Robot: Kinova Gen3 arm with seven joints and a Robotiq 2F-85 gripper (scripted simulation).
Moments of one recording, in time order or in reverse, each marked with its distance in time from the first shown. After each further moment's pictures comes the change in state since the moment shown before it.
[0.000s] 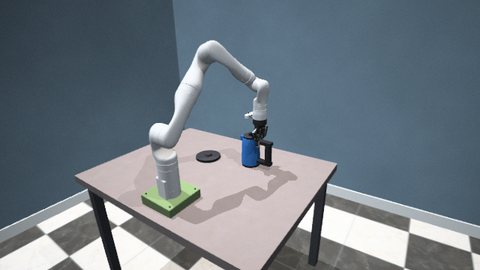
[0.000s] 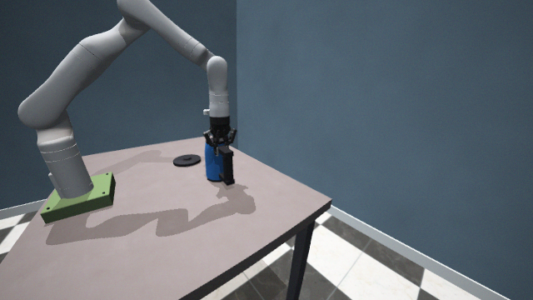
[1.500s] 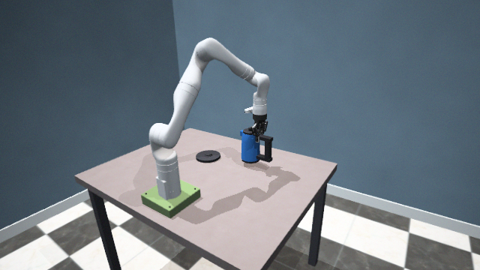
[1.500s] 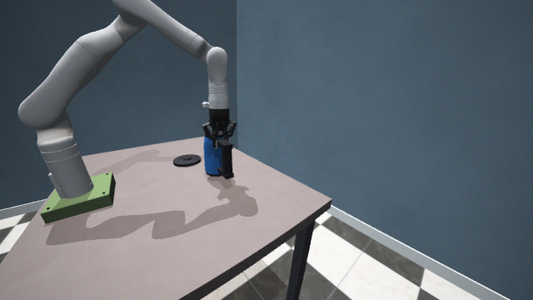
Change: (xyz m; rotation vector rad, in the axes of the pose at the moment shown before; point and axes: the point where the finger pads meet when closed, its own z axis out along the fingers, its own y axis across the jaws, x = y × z) arm 0.000 -0.002 -0.029 0.008 0.000 0.001
